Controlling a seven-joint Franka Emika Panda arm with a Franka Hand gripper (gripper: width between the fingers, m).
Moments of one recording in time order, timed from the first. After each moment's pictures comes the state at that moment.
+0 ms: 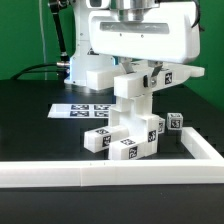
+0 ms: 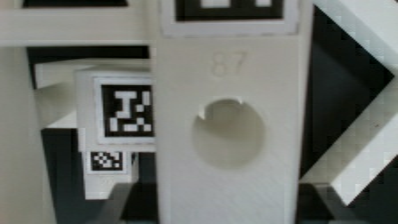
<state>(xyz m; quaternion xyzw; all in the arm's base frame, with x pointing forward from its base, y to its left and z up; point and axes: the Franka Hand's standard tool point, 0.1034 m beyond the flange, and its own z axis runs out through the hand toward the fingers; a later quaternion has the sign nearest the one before) 0.563 0.047 0.124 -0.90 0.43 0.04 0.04</state>
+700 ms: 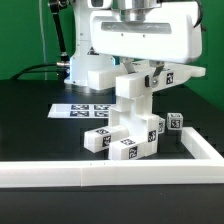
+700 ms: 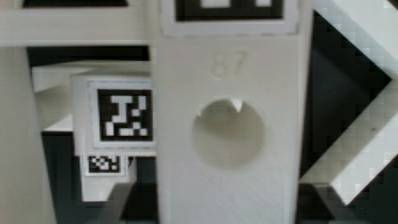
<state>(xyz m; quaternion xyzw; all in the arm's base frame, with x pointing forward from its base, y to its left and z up) 0.563 0.048 0.124 -0.90 0.43 0.03 0.04</state>
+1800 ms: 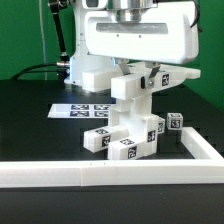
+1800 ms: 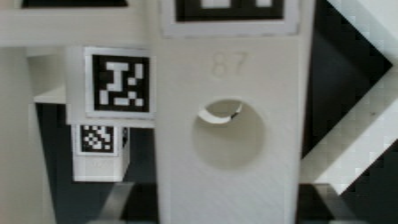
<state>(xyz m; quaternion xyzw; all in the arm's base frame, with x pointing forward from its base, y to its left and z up) 0.570 0.039 0.123 -0.91 0.42 0.02 0.04</state>
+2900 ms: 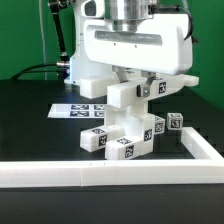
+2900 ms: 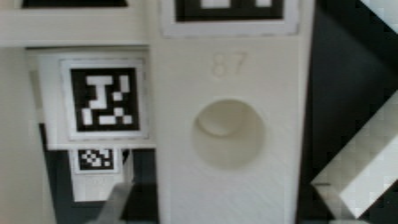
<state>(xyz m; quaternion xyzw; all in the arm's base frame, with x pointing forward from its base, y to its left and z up) 0.565 0.034 0.107 -0.90 0.43 0.03 0.03</state>
